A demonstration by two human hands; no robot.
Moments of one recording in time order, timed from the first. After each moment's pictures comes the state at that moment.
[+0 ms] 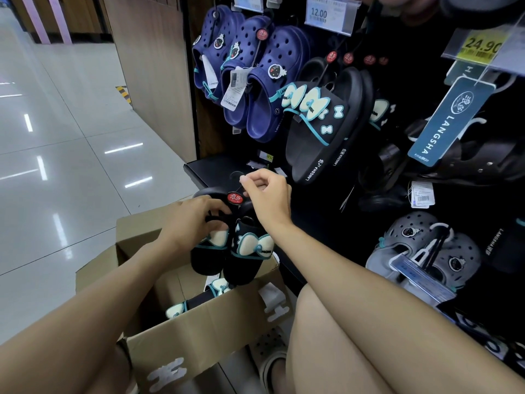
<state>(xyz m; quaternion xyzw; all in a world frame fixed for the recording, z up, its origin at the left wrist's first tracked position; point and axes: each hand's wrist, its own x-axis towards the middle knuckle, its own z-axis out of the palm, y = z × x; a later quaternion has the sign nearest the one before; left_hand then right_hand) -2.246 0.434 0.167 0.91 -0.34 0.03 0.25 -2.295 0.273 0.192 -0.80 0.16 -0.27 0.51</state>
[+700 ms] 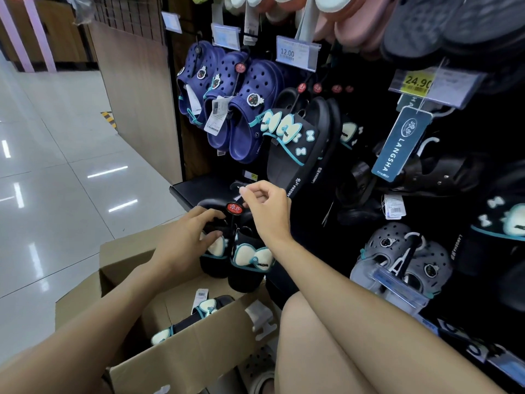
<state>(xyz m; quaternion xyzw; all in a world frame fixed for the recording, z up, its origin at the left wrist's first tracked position) -2.260 0.424 0.176 0.88 -0.37 0.04 0.29 -2.320 0.257 0.217 -0.78 0.16 -0.31 0.52</state>
